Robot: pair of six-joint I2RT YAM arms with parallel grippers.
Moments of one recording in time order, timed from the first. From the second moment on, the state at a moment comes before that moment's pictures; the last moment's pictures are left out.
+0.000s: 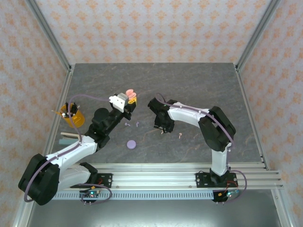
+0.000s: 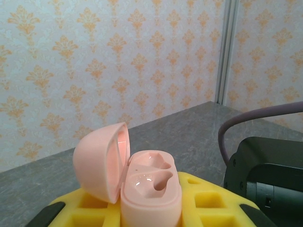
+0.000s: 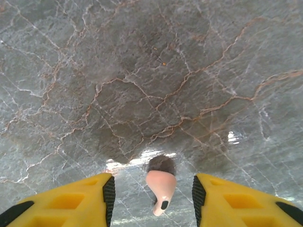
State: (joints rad) left arm -0.47 1.10 0.47 0.67 0.05 0.03; right arm 0.76 1.91 1.30 -0.83 0.03 1.06
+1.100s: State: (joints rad) left arm -0.46 1.10 0.47 0.67 0.05 0.01; right arm 0.77 1.93 1.29 -0.82 0.03 1.06
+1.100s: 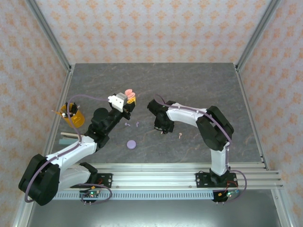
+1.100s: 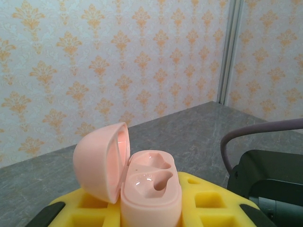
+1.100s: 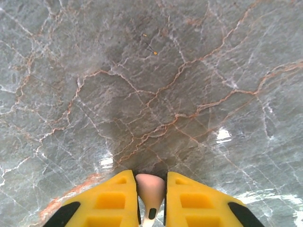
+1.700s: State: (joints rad) left arm -0.46 1.10 0.47 0.66 0.12 0.01; right arm 0.77 1.65 1.05 -0.65 0.14 1.00
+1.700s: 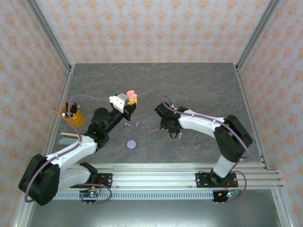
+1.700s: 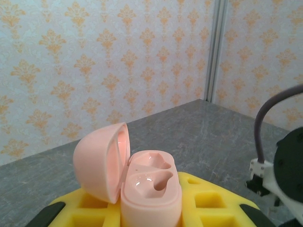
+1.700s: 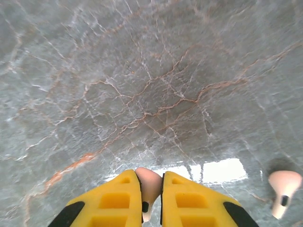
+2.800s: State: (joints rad) left arm -0.56 1.37 0.65 0.61 0.42 0.00; right arm 0.77 1.10 1.11 -0.54 0.23 0.66
